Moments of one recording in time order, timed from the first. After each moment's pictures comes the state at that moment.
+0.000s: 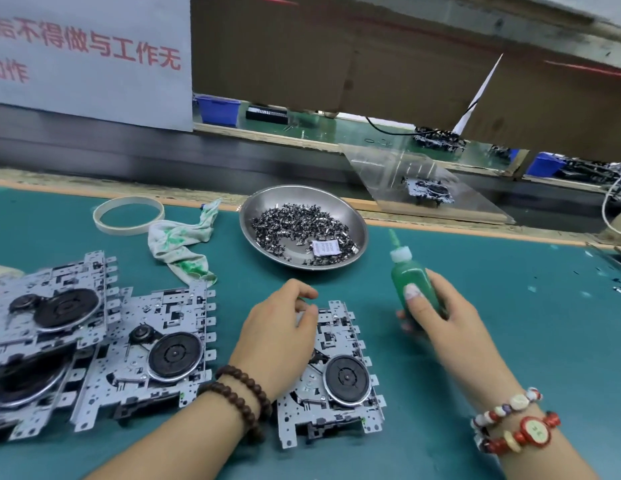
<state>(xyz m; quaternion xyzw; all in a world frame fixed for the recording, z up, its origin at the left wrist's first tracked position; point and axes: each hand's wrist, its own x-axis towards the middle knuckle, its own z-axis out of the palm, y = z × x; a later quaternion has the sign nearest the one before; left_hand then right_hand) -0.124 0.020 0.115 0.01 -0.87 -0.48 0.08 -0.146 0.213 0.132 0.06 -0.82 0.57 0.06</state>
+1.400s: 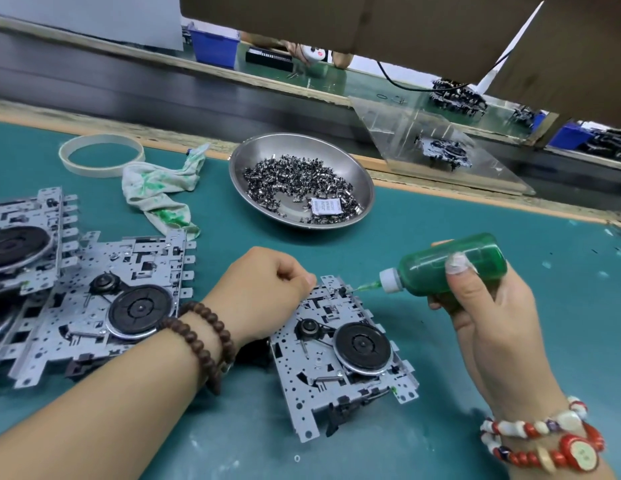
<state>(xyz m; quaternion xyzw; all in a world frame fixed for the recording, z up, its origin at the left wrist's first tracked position) -0.134 0.014 0.117 0.06 -0.85 -0.53 -0.04 -0.132 0.218 0.132 0.12 -0.73 0.66 0.13</state>
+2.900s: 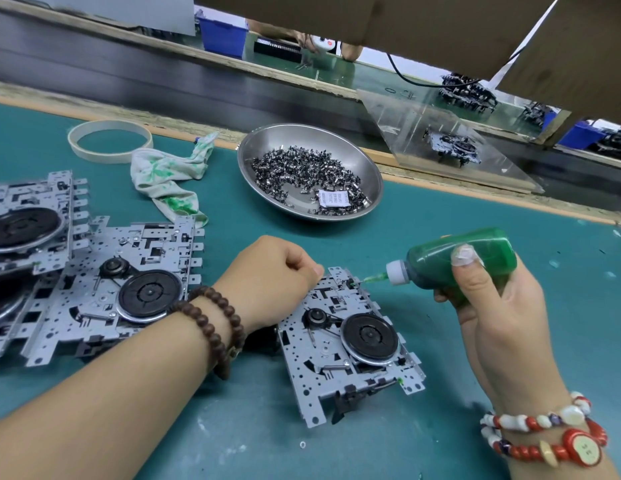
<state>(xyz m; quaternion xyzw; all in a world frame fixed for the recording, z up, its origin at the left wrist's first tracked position) -0.135 0.014 0.118 0.06 -0.84 -0.53 -0.05 -0.132 0.215 0.130 0.12 -0.75 0.64 0.15</state>
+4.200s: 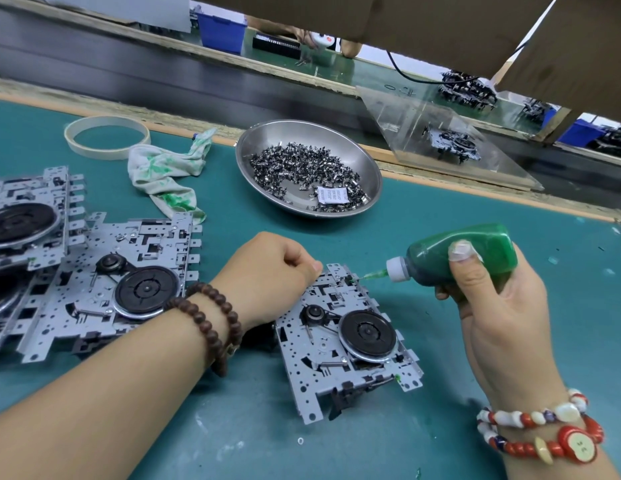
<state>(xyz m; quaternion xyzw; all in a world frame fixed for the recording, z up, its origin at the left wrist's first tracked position) -0.135 0.015 0.117 0.07 -0.84 -0.53 -0.04 -0.132 0.215 0.130 0.12 -0.75 0.63 0.17</state>
